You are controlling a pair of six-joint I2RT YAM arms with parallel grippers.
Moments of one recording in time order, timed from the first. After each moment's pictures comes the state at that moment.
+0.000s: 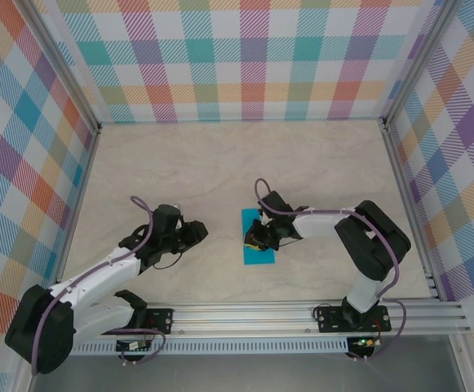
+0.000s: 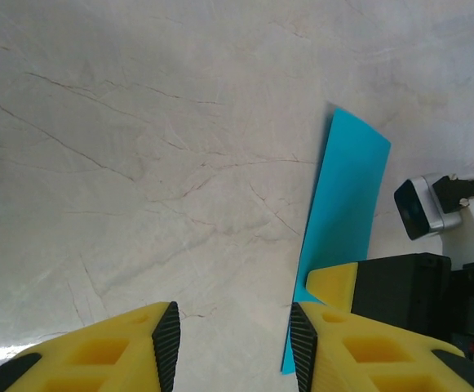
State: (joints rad) left arm -0.52 1.06 0.48 -0.22 0.18 -0.99; right arm 0.73 1.75 0.82 -0.15 -0.46 1.04
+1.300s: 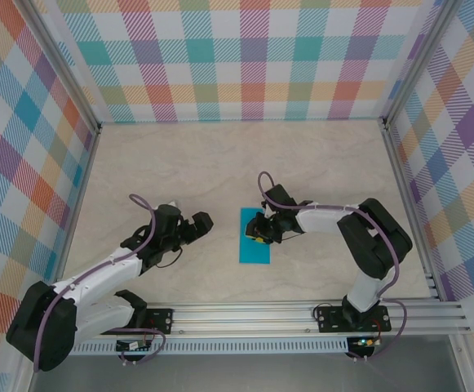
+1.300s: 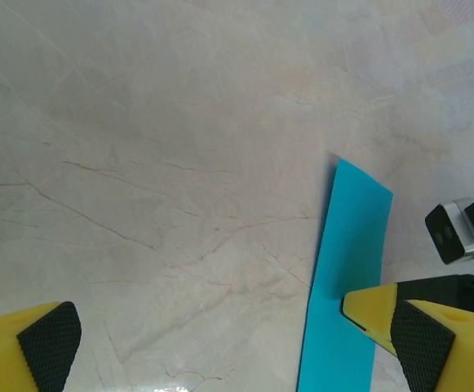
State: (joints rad) left arm -0.52 1.05 0.46 -0.14 0.05 -0.95; right arm 0.65 1.75 0.85 -0.17 -0.48 0.93
